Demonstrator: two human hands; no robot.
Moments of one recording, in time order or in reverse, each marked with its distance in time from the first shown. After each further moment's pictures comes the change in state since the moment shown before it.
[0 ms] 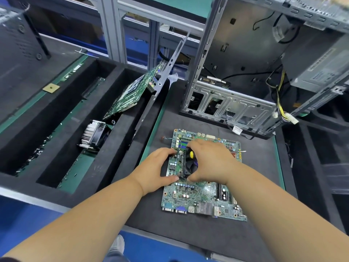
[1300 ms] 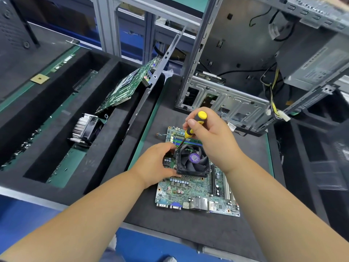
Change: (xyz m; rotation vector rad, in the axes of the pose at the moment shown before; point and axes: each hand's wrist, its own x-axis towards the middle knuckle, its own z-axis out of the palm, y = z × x) left_hand 0.009 0.029 0.003 -0.024 0.085 -0.047; right_hand -0.018 -0.015 -0.047 1.087 0.442 0.037
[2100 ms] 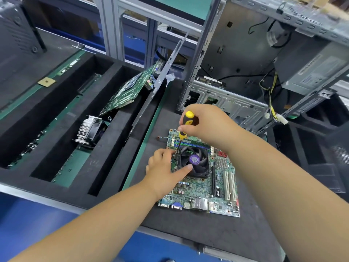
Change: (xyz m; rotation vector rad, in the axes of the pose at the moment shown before) left_hand -0.019 0.021 0.029 -0.076 0.037 -0.275; right_hand 0.035 -0.036 -0.010 -0.639 -0.238 -0.006
